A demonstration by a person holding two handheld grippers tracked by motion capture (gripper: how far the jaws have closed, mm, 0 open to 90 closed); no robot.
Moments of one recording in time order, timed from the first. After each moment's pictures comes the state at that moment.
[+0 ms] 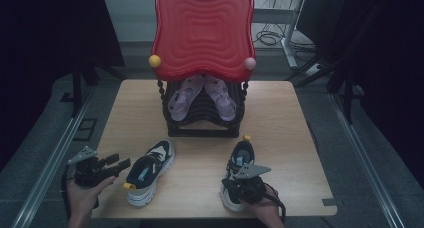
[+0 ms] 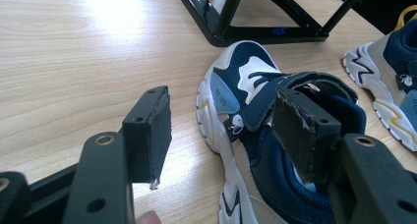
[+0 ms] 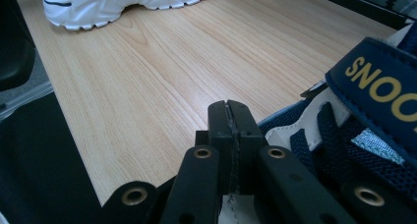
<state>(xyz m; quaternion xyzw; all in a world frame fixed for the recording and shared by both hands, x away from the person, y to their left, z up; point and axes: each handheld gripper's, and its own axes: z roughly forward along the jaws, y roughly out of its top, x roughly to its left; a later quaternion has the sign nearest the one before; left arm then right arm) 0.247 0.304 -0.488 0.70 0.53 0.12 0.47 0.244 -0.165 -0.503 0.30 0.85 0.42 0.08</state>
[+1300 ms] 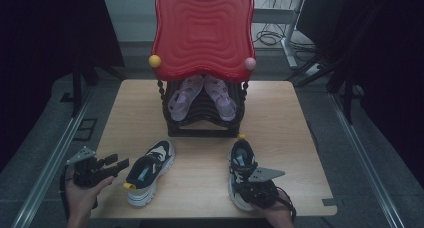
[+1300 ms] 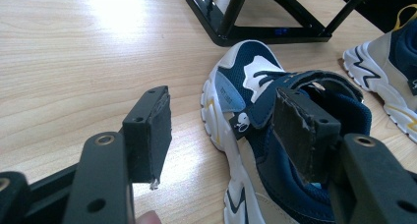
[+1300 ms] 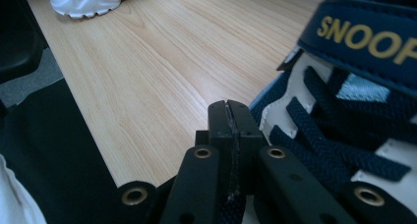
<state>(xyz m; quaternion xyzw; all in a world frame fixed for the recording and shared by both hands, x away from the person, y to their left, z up) 0.246 0.308 -0.489 0.70 0.53 0.12 0.47 0.234 -0.199 -0.505 0.32 0.85 0.42 0.07</state>
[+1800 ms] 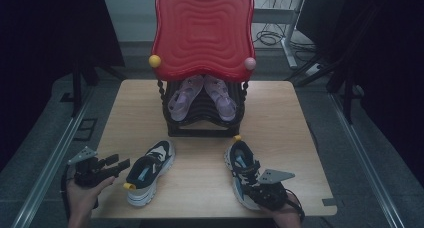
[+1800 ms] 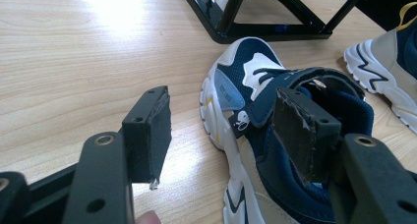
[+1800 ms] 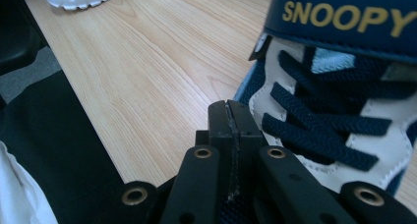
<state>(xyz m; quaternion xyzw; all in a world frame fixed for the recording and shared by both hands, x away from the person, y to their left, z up) 0.247 0.306 -0.491 0.70 0.53 0.12 0.47 0.229 -0.222 -0.505 0.33 0.84 0.42 0.07</state>
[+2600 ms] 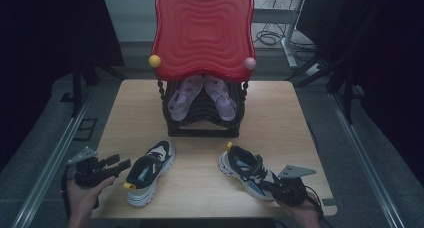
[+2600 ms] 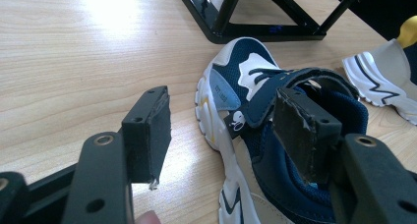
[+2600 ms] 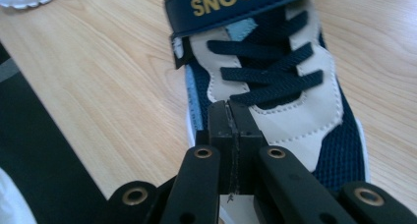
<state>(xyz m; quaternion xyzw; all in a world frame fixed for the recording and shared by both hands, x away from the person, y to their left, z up) 0.248 0.306 -0.492 0.70 0.53 0.11 0.47 0.238 -0.273 -0.500 0.38 0.83 0.40 0.08</state>
